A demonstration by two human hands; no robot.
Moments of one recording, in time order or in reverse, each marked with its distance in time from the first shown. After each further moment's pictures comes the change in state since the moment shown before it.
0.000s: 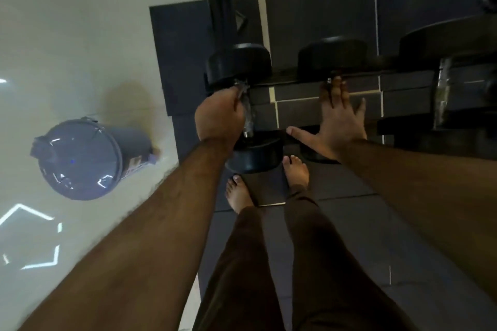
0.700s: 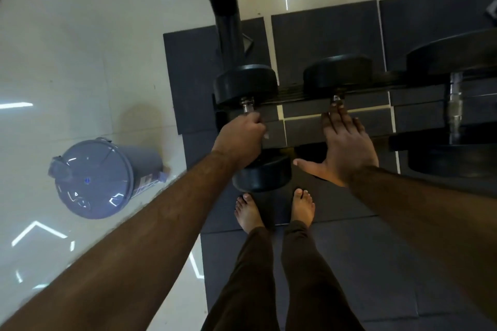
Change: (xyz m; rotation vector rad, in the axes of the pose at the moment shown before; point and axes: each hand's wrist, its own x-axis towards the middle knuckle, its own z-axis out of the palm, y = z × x) left_hand 0.010 -0.007 0.016 0.278 -0.403 0.476; right_hand -0.012 -0.002 0.005 -0.115 0.025 -0.094
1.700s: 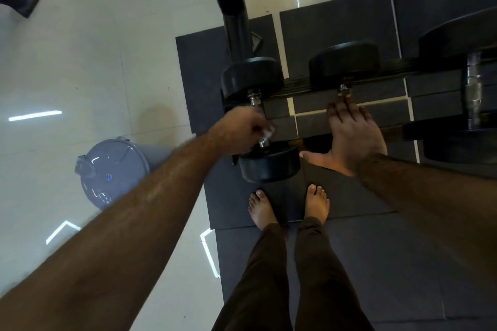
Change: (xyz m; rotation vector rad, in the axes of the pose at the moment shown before) left_hand -0.005 -0.023 -0.022 -0.220 -0.152 0.025; right_hand -0.005 -0.003 -0.003 -0.016 -0.010 -0.014
